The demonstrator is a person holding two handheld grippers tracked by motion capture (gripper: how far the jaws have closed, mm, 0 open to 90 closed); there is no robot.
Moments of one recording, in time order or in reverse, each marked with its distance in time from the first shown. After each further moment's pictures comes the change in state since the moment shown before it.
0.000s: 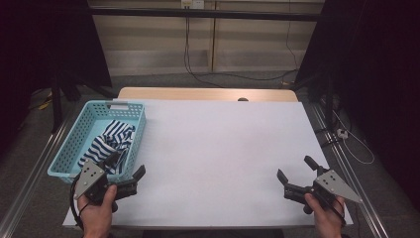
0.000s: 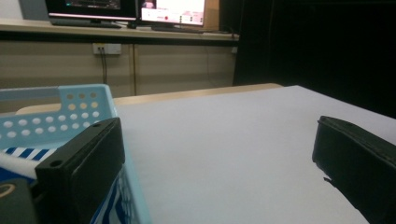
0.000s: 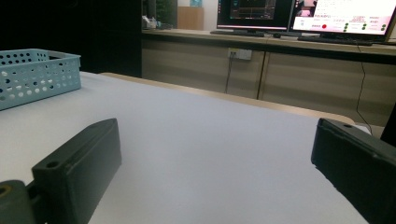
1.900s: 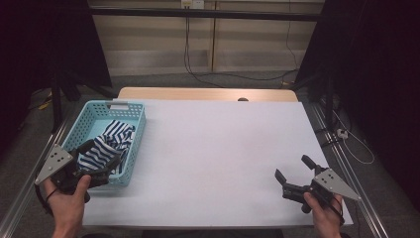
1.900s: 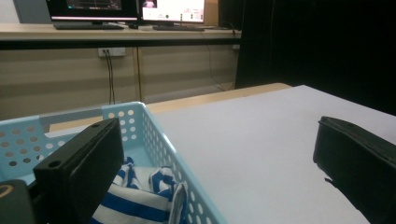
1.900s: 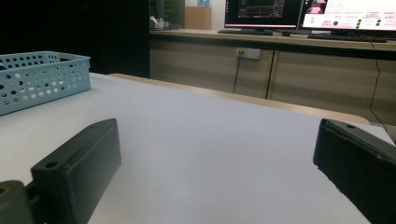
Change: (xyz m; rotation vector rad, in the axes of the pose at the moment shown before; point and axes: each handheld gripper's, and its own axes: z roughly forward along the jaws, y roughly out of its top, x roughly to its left) left arm 0.054 0.045 -0.022 0.054 -0.007 0.039; right arm 0.001 0.000 0.004 0.004 0.033 0.017
